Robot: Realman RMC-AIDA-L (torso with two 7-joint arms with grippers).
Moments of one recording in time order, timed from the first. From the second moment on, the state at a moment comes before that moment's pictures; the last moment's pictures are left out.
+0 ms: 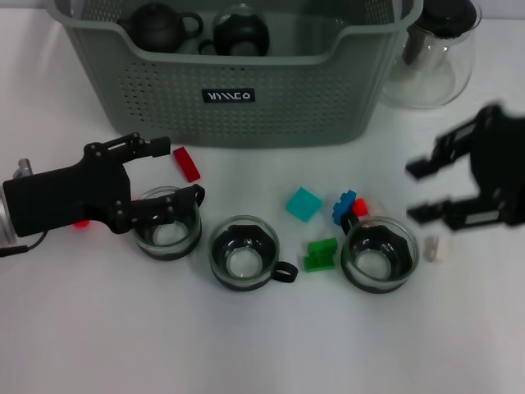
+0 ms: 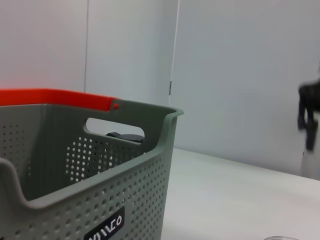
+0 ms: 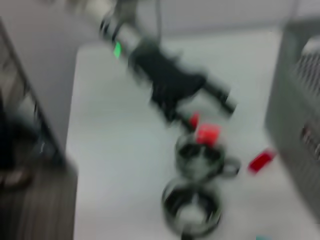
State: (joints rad) left arm -0.39 -2.10 0.49 0.63 2.04 1.71 -1.06; right arm 0.51 2.07 -1.06 -1.61 -2.17 -1.99 1.95
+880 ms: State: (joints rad) left arm -0.38 -2.11 0.49 0.62 2.04 1.70 -1.06; right arm 0.77 2.10 -1.40 -1.17 -2.56 -1.65 2.15
